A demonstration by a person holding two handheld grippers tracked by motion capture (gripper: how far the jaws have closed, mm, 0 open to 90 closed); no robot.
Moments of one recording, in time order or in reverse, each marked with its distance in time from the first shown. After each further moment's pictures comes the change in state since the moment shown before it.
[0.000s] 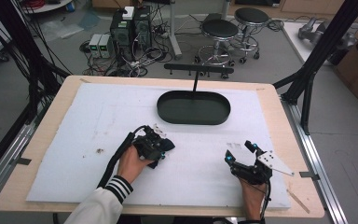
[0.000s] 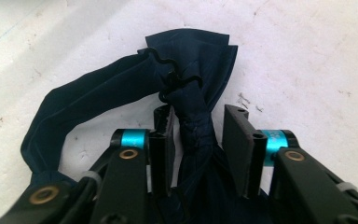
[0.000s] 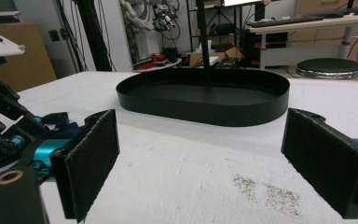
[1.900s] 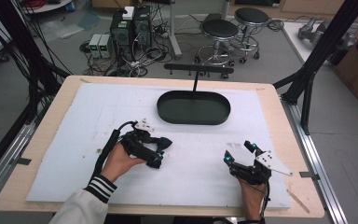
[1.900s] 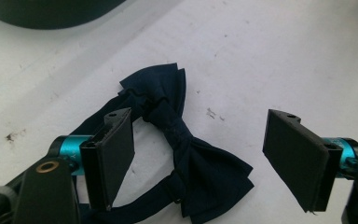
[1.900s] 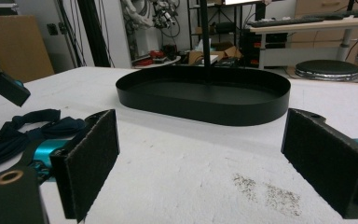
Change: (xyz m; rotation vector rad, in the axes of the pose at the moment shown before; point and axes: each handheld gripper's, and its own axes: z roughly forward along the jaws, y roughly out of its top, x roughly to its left) left arm 0.014 -0.009 -0.037 -0.155 -0.126 -0.017; right arm 0.003 0.000 0.001 0.016 -0.001 -0.019
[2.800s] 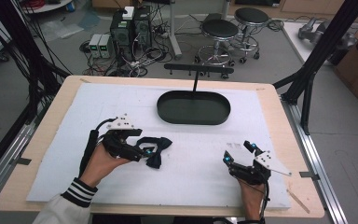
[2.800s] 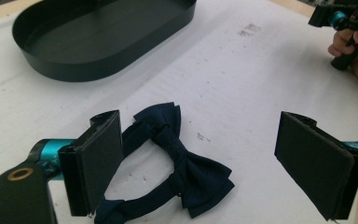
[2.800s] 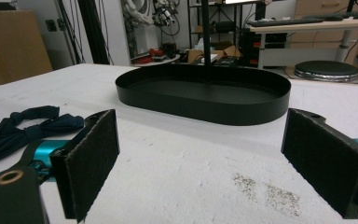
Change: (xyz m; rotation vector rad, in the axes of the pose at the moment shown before) left arm 0.006 -0.012 -0.054 -0.237 -0.045 0.030; right arm 0.001 0.000 0.001 0.004 -0.004 -0.020
